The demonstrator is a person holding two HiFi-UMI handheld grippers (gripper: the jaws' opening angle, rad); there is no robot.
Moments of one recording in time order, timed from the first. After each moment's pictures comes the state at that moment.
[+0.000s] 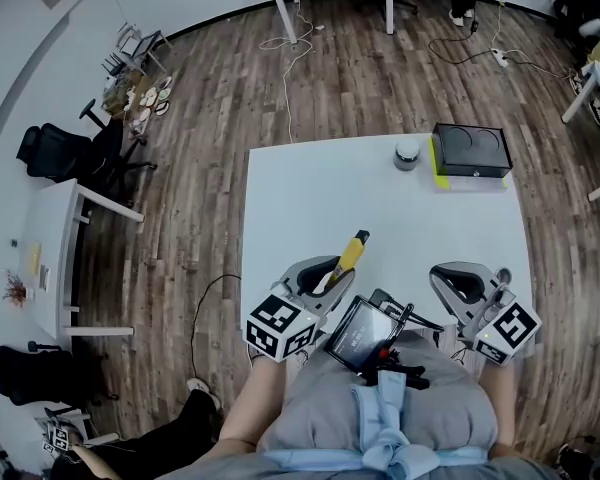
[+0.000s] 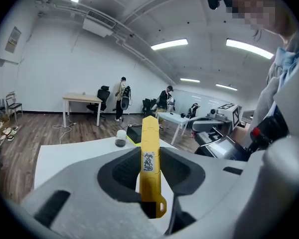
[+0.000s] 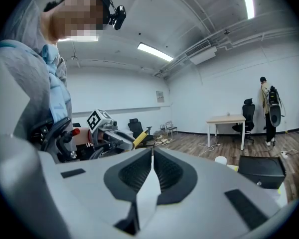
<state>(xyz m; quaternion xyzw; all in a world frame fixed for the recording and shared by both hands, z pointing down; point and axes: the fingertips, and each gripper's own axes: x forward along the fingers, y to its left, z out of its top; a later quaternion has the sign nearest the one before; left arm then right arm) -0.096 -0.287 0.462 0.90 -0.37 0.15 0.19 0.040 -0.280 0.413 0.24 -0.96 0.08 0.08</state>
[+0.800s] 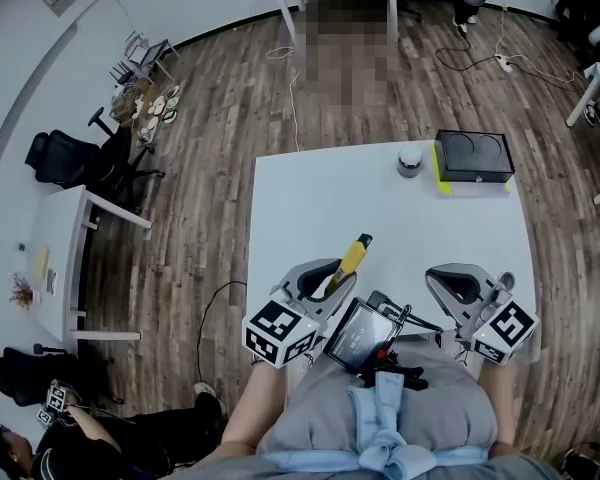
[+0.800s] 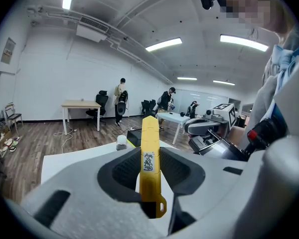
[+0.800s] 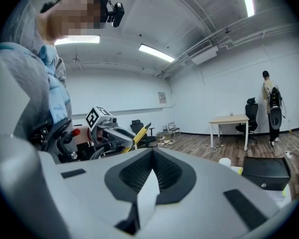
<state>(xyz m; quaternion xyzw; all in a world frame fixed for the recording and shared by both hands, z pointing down) -0.093 -0.286 0.442 0.90 -0.37 0.15 0.16 0.033 -0.281 0.412 0.23 -0.97 0.08 0.07</state>
